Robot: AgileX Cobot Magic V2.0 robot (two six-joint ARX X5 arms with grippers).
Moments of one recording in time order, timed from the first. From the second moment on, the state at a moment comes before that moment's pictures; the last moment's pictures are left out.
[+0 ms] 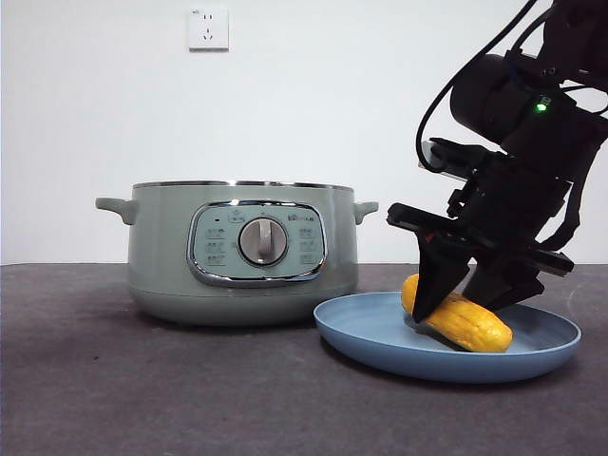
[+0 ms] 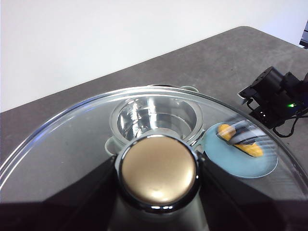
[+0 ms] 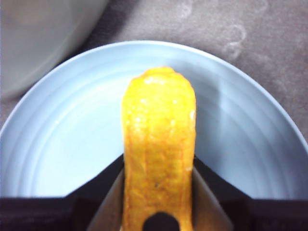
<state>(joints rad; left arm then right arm) -0.38 0.71 1.52 -1.18 0.08 0.11 0.41 1.67 0.86 -0.17 -0.15 0.19</state>
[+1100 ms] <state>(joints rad) -0.38 0.97 1.28 -0.65 0.23 0.10 0.41 1.07 0.86 -0.41 -0.15 0.19</state>
